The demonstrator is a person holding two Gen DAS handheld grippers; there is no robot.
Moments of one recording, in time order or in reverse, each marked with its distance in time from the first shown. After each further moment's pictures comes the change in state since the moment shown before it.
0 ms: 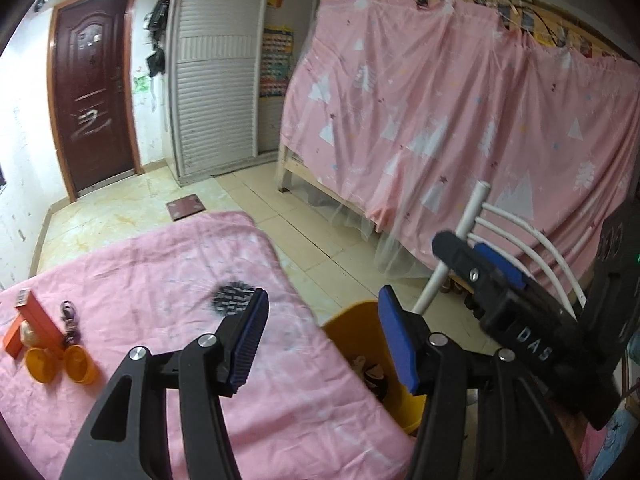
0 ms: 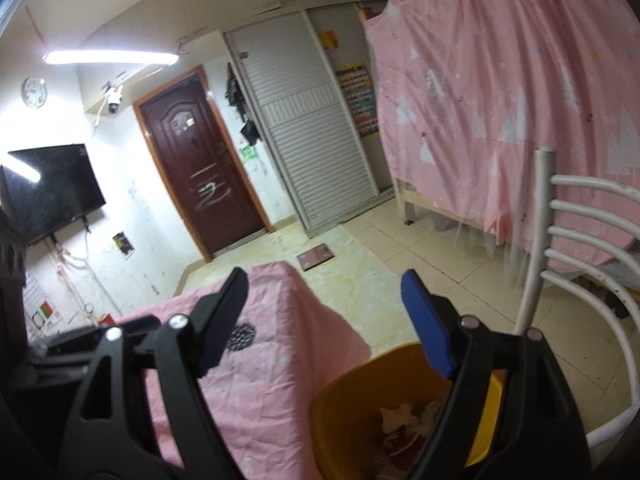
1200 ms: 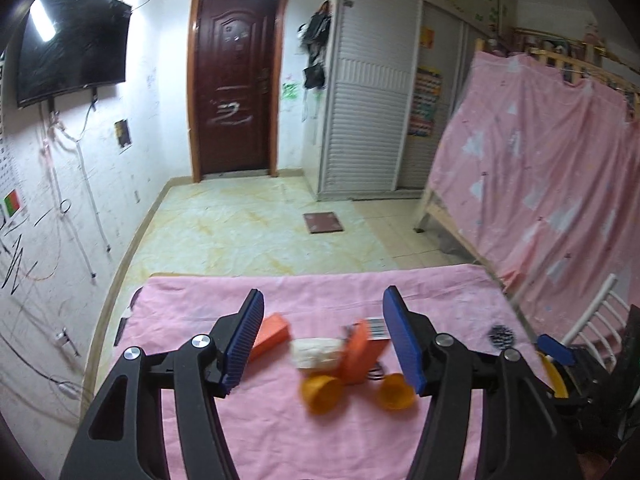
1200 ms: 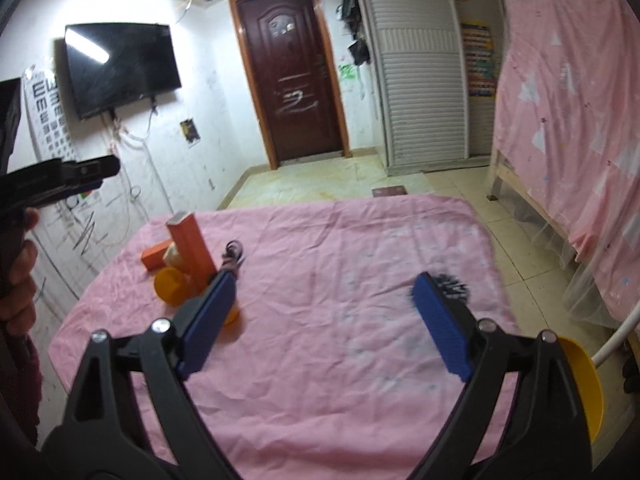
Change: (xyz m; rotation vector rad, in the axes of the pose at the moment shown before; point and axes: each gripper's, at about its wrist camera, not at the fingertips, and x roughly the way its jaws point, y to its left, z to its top) left arm -0.113 0.271 0.010 -0.241 -0.097 0.387; right arm 0.085 0.191 -0.063 -0.315 0.274 0.219
